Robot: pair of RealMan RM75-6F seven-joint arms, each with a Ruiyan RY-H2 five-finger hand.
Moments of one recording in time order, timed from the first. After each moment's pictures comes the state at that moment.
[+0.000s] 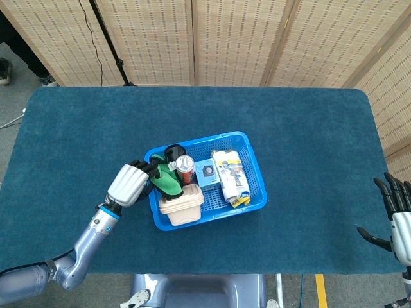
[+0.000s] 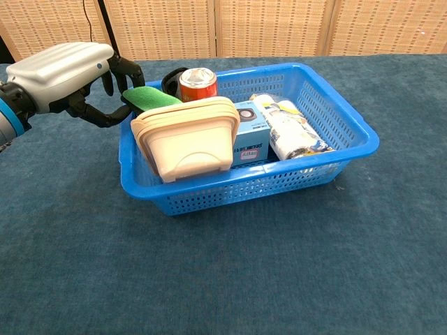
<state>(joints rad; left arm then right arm) -0.61 -1.57 -0.15 -1.45 1.47 1.16 0.26 0.03 -0.96 0.09 -1.76 -1.56 1.59 0.05</state>
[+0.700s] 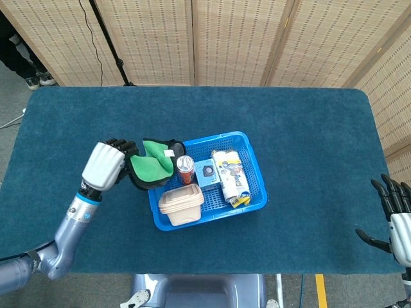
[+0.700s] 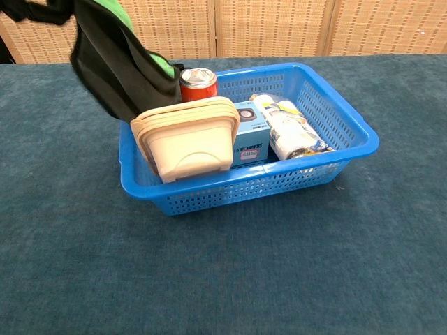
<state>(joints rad) -0.61 -1.40 -0.27 -1.53 1.53 1.34 0.13 0.03 -0.95 0.08 -1.77 -1.57 1.58 0.07</state>
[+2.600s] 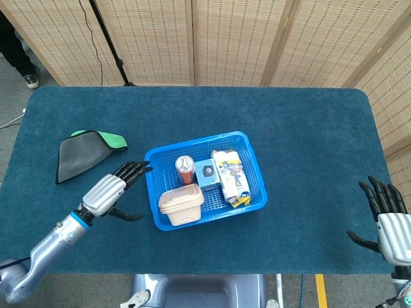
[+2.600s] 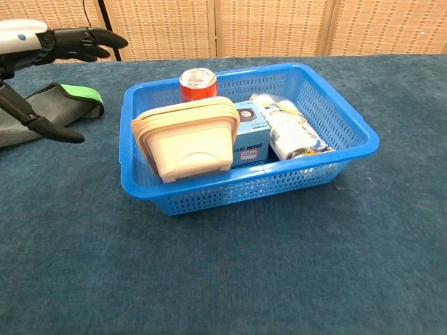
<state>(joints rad) -0.58 -1.19 -0.08 -1.72 1.63 1.03 -0.31 0.05 -0.97 0.06 -1.79 -1.57 1.54 0.01</state>
